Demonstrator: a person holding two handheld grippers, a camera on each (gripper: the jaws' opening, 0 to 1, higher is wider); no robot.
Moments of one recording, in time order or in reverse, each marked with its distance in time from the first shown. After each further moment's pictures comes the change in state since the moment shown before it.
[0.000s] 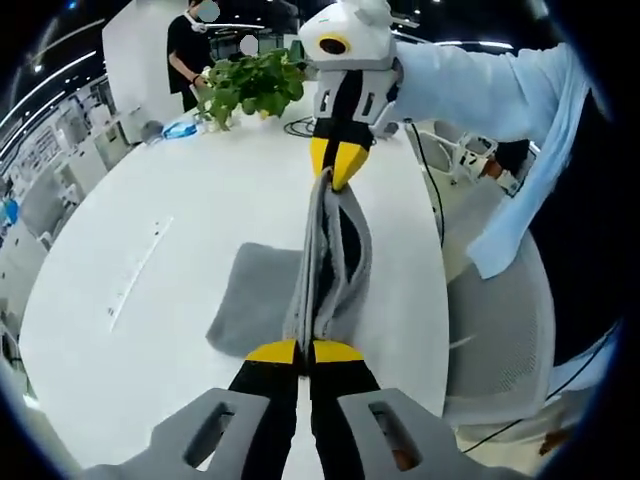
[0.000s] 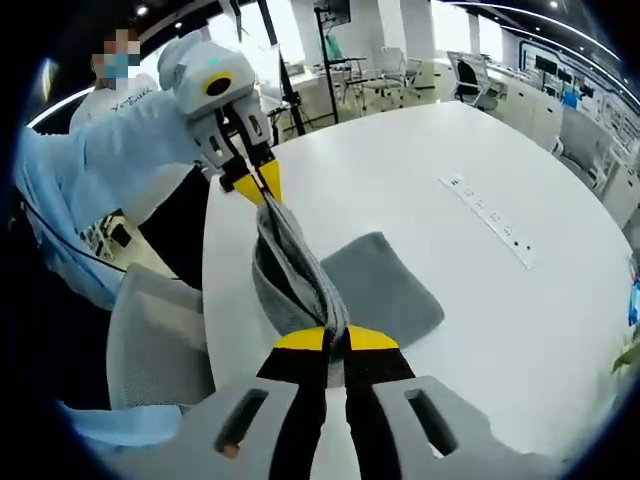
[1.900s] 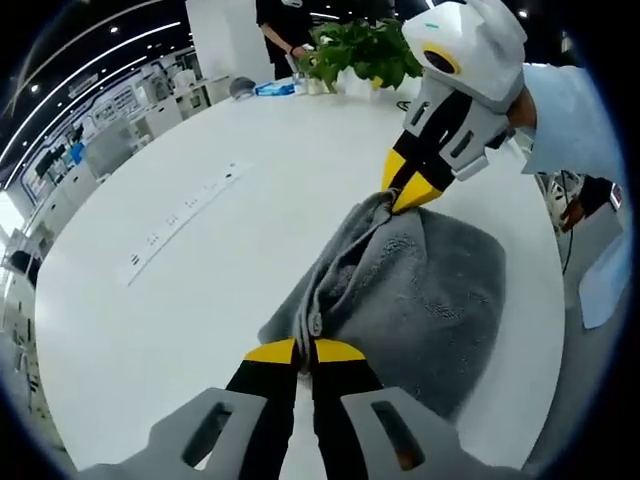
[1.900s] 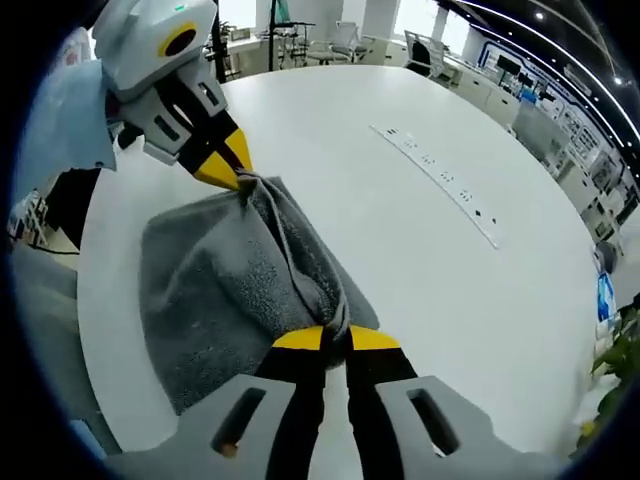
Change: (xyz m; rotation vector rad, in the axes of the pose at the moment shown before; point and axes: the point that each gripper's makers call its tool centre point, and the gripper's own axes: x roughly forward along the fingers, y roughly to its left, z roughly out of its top) left arm 0.114 0.105 -0.055 -0.205 0.034 0.306; right arm 0.104 -0.106 -0.049 -0.022 0.120 -0.314
